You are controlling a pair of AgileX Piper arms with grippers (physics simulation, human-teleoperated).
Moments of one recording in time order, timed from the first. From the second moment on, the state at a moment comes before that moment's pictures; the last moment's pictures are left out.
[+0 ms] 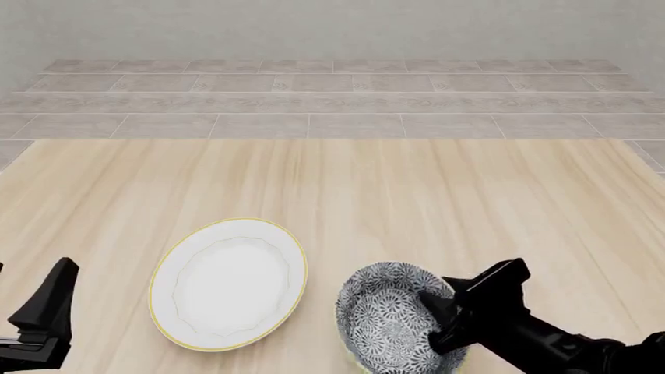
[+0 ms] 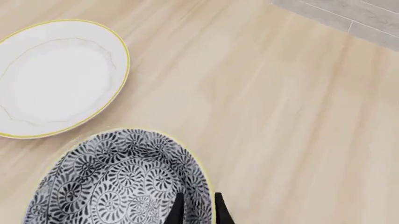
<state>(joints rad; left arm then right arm) -0.04 0.00 -0.03 0.00 0.02 0.53 1.47 -0.14 -0.71 -0.05</state>
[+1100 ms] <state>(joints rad) -0.04 0.02 -0.02 -0.02 0.02 0.51 1.25 -0.14 -0.53 -0.07</state>
